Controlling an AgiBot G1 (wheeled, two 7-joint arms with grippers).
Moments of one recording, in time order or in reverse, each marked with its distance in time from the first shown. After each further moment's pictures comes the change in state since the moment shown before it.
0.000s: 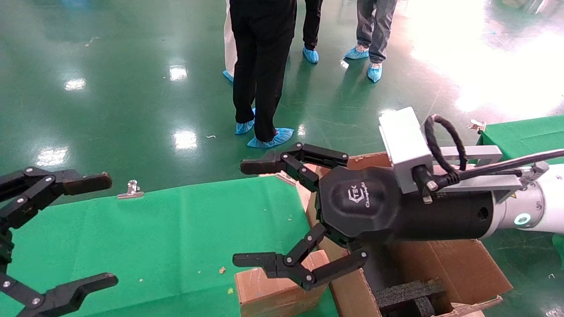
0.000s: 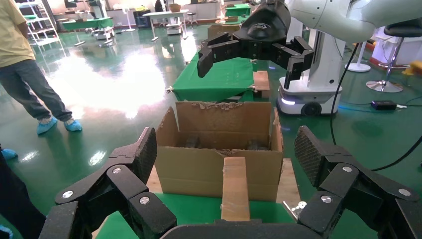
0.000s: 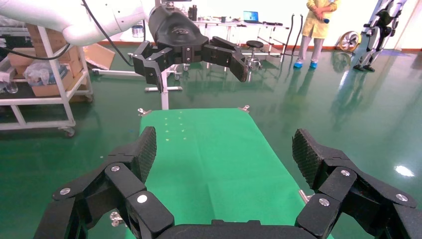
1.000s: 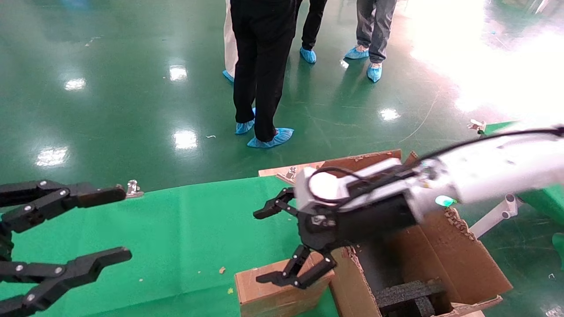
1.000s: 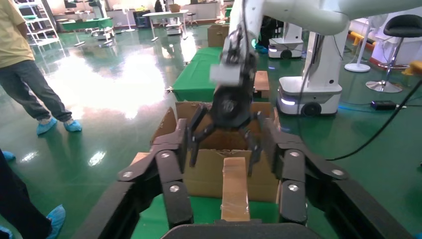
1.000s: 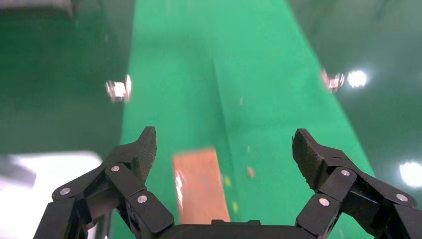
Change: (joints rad) left arm -0.001 0.000 0.002 0.001 -0.002 0.000 0.002; right arm 0.368 -0.163 -0.362 -0.192 -0.505 -0.093 0.046
